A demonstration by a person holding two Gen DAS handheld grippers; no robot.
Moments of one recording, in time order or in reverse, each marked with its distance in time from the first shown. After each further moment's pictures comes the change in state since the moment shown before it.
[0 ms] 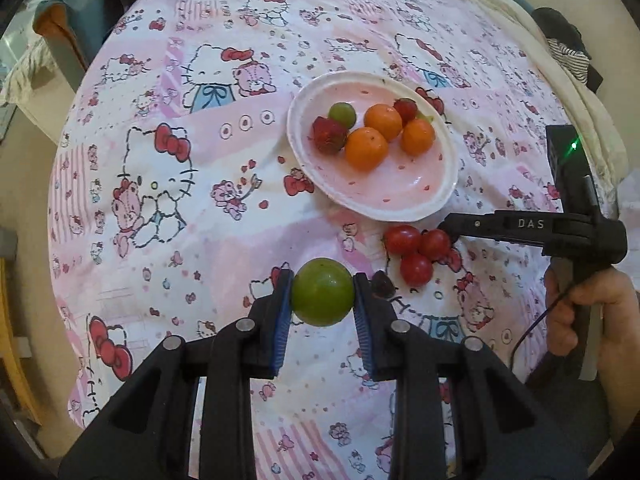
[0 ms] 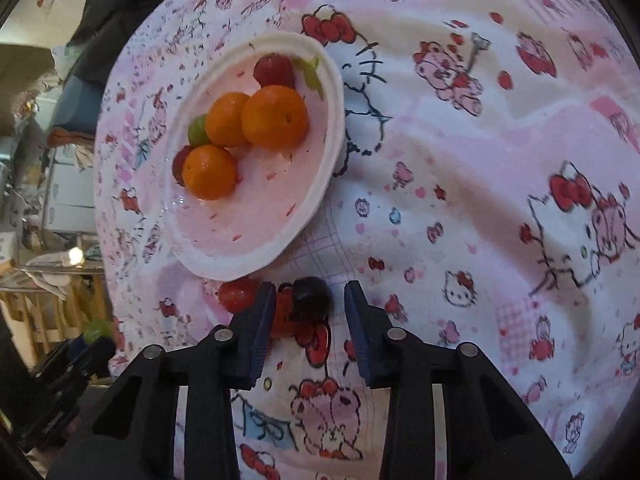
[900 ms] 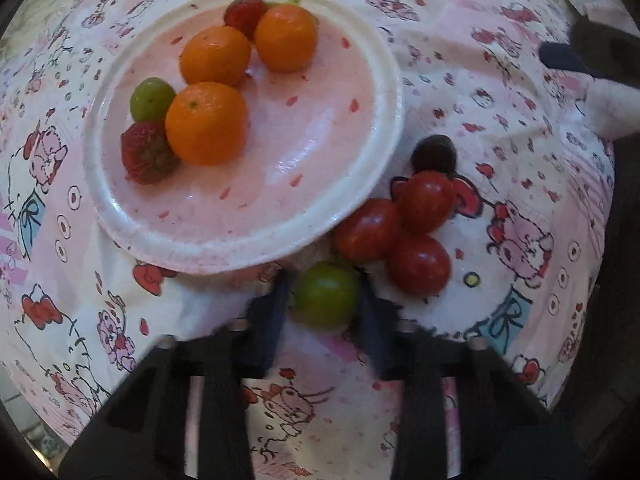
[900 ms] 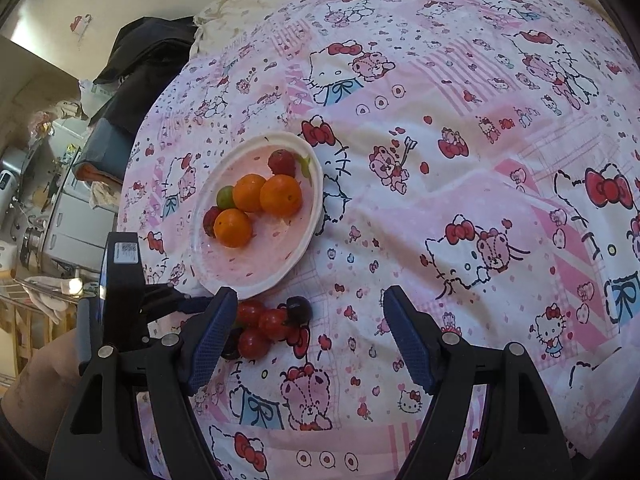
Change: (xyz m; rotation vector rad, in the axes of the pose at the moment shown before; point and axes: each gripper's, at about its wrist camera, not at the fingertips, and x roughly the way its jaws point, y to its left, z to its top) left arm 0.117 -0.077 0.034 0.629 0.281 -0.067; right arm -0.090 -0.008 -0.024 -0.032 -0.273 -0.011
